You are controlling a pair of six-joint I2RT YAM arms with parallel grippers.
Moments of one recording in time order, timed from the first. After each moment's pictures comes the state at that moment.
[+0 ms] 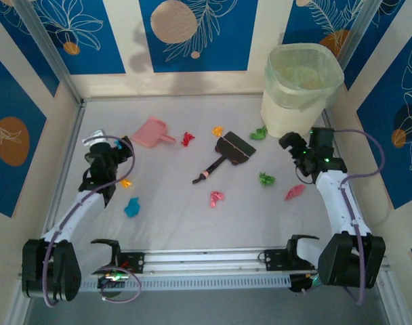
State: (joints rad) left arm -0.11 1.10 0.58 0.11 -0.31 -0.39; right arm -0.06 1.13 0.89 -0.58 -0.13 0.83
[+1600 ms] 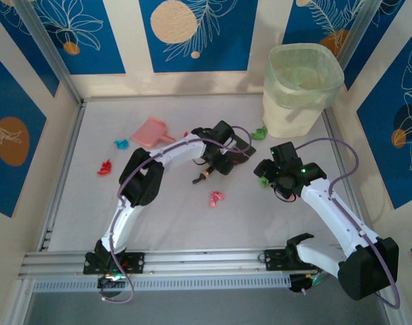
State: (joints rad) left arm -0.78 2.26 1.88 -0.83 0.01 -0.05; right arm 0.34 1.05 0.85 -0.89 0.07 0.97
